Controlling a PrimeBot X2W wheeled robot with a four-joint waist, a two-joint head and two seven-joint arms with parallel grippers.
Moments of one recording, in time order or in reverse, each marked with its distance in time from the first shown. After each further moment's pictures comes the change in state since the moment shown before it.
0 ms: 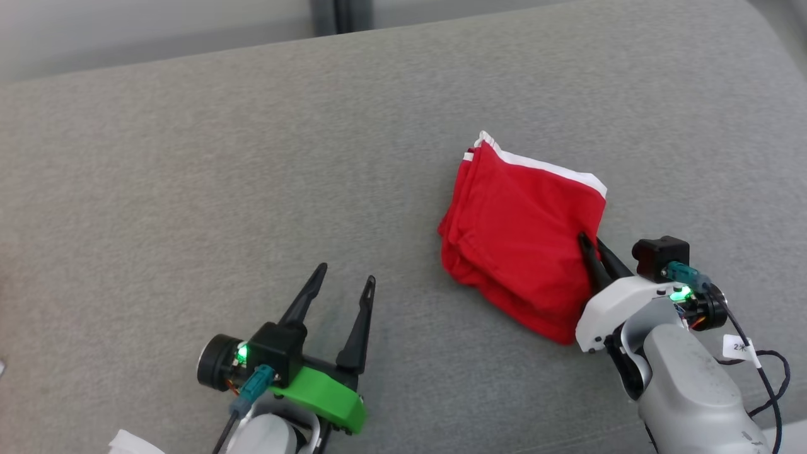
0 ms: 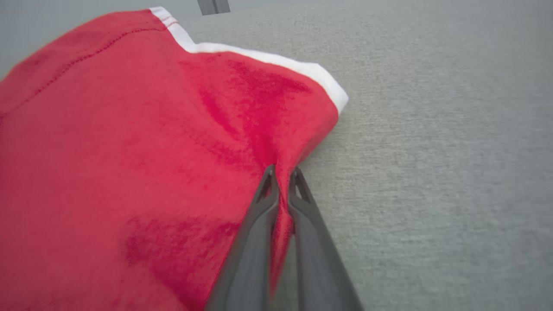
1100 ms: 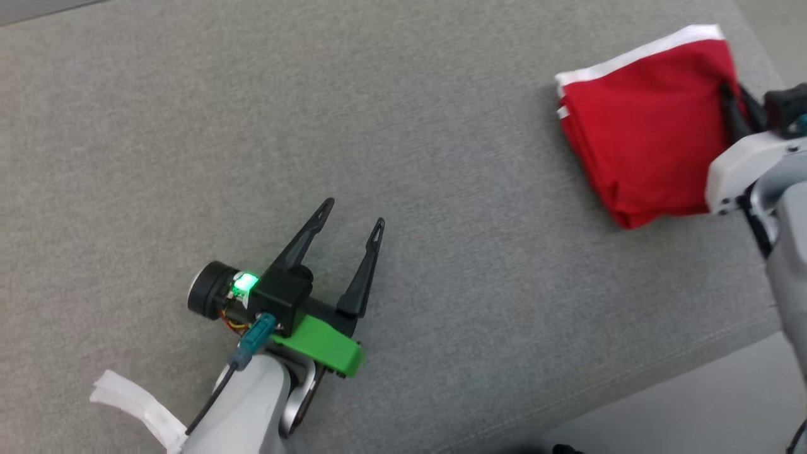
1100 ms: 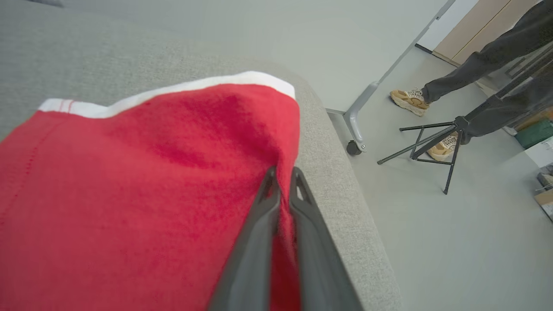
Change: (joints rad) left arm -0.158 0.062 -0.071 -0.023 0.020 -0.001 0.000; right arm -0.339 -0.232 -0.111 0.119 -0.266 0.000 0.003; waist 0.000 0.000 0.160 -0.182
